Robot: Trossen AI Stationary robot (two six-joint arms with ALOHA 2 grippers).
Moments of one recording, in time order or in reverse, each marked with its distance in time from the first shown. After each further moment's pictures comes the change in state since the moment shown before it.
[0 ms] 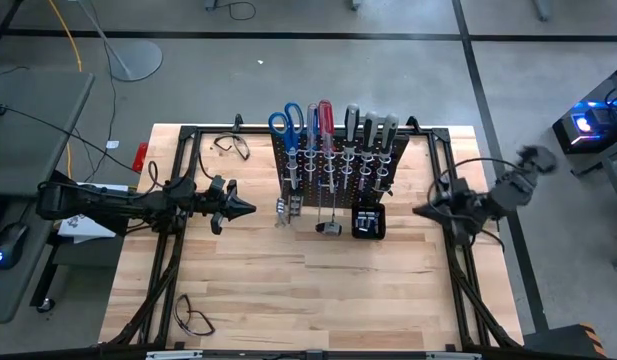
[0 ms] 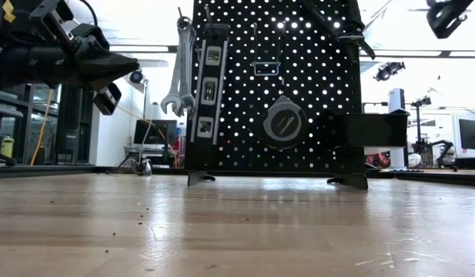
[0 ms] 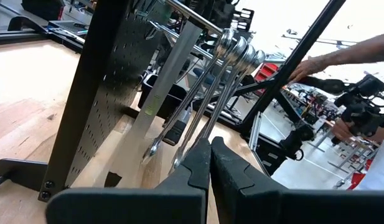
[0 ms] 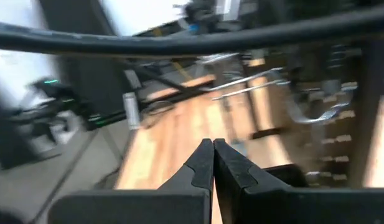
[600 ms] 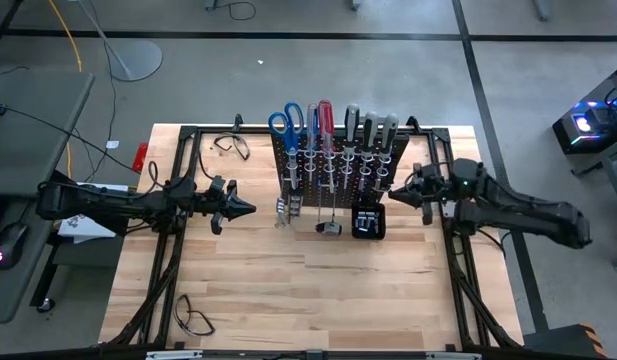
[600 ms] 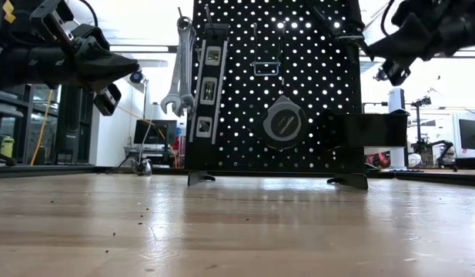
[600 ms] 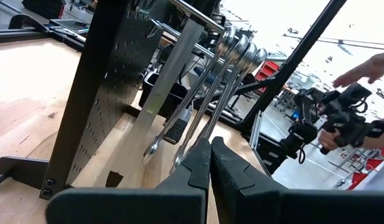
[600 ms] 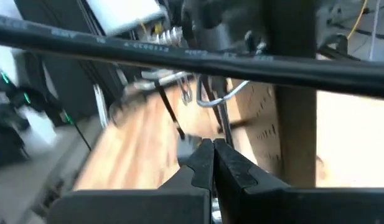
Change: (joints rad) left arm 0.000 0.000 0.000 -0.006 0.000 0.000; right arm -1.052 0.079 -0.217 0.275 -0.996 -0.230
